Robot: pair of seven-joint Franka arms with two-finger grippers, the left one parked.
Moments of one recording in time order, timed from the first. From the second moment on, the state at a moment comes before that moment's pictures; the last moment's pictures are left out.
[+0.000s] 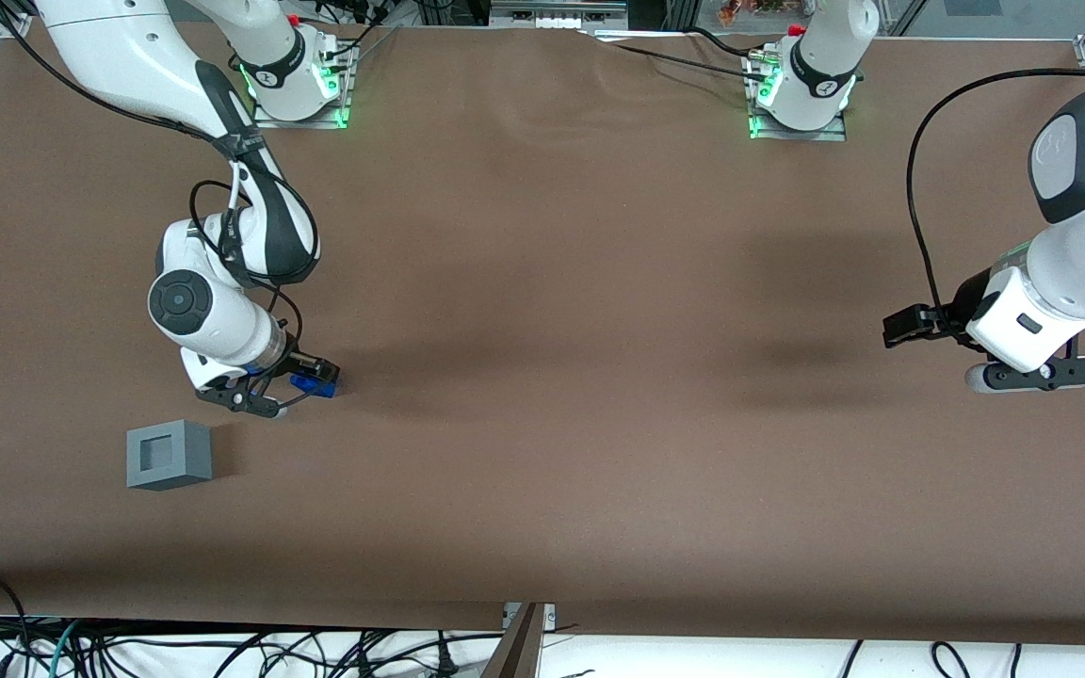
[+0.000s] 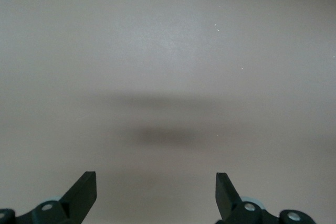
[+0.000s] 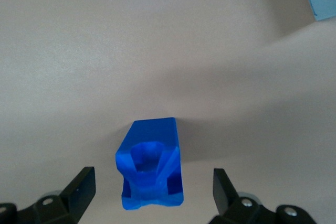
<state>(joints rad) 0.23 0.51 -0.01 -1.86 0.00 2.33 0.47</state>
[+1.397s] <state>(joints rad) 0.15 0.45 -0.09 -1.53 0.01 2.04 0.01</state>
